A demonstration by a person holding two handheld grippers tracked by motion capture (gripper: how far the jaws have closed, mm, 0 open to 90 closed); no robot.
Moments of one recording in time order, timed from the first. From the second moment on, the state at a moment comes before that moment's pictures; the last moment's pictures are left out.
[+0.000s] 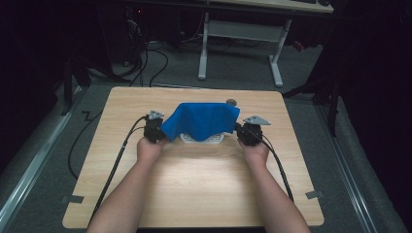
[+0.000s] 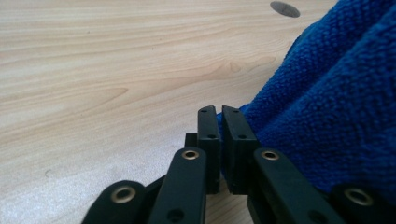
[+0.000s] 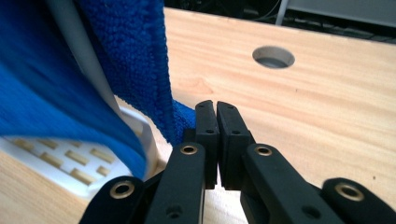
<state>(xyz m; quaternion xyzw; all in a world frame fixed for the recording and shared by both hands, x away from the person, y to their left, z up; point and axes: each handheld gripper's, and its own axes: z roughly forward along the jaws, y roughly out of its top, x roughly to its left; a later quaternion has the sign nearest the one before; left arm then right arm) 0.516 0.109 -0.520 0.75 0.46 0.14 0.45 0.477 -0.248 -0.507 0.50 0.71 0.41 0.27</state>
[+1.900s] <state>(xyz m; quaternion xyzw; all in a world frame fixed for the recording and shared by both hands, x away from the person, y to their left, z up) 0.415 0.177 -0.492 0.73 0.46 0.22 0.45 0.402 -0.261 -0.460 0.44 0.72 0.43 0.32</state>
